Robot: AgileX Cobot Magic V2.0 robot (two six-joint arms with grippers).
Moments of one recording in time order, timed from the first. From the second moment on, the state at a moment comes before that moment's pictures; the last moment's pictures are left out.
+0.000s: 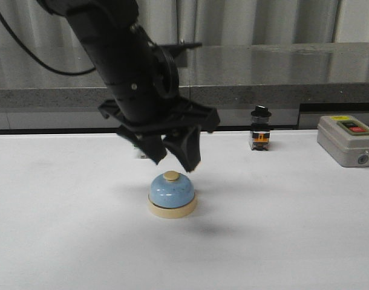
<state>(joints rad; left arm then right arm) -0.66 1.91 -1.37 -0.19 0.63 0.07 0.04 -0.01 0.03 -0.01 0.18 0.10</state>
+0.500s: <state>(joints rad) -0.42 1.61 -1.29 -0.19 0.60 0.07 0.04 -0.01 0.03 -0.01 0.18 0.10</state>
